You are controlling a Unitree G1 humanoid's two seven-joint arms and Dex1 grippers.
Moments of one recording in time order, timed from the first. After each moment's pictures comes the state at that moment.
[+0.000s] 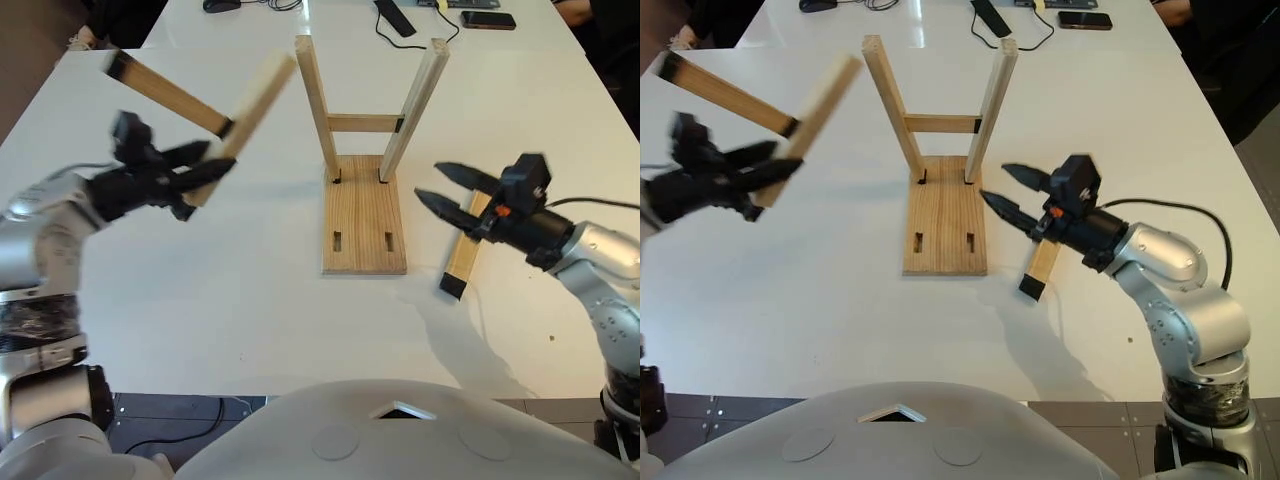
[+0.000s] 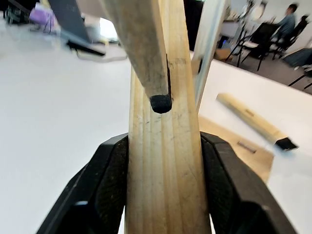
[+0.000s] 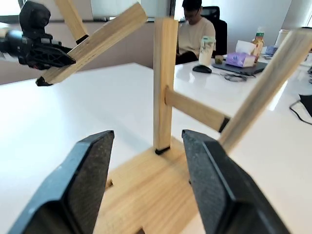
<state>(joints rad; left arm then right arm) -0.19 0.84 0.40 -0.11 -0.86 0.68 -1.15 -0.01 -0.62 -0.19 -0.70 0.83 0.67 0.60</state>
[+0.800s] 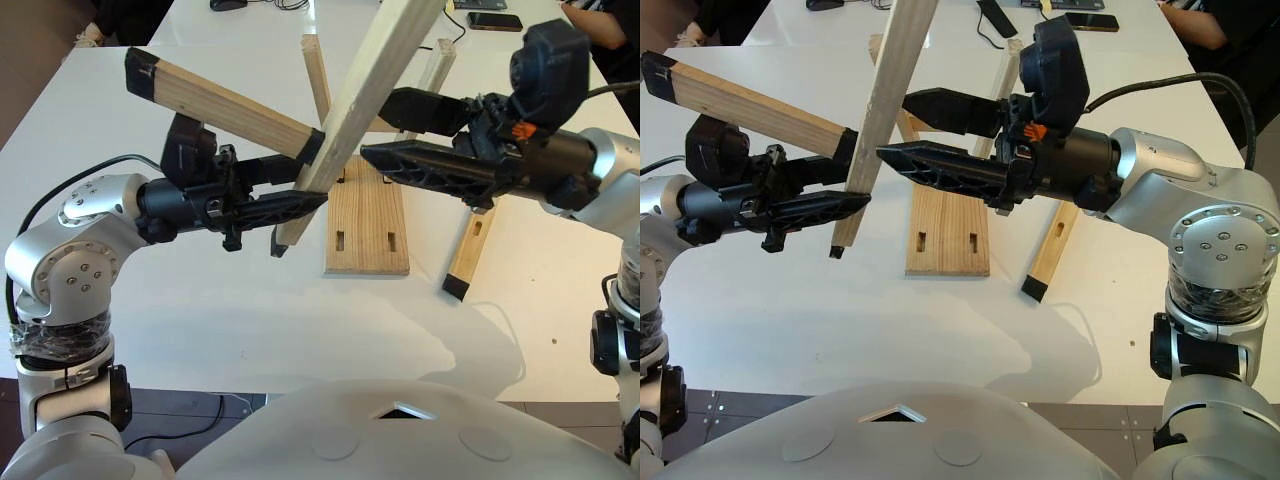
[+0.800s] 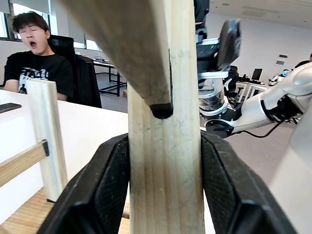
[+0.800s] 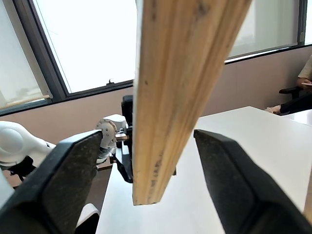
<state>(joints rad) -0.21 0.71 0.20 -0.51 -1.12 0.75 -1.01 -0.50 -0.71 -0.03 -0.56 1.43 0.88 0.51</state>
